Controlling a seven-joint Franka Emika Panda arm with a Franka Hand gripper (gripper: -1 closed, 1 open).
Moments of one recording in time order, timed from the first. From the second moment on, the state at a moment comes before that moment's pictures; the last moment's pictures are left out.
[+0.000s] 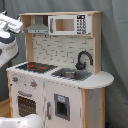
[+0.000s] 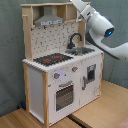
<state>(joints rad) -1.12 -1.37 0.92 -1.90 -0.05 3.34 -0.64</state>
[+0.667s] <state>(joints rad) -1.19 -1.50 0.89 -1.90 0.03 3.25 -0.51</state>
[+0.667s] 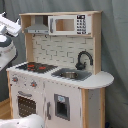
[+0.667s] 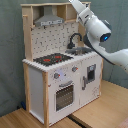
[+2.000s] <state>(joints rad) -1.21 -1.57 0.89 -1.86 0.03 2.97 -0.19</state>
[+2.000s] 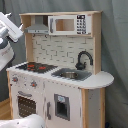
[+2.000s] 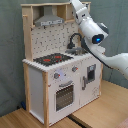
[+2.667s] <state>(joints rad) -1.21 -1.56 0.92 -1.81 0.01 2.79 -0.06</state>
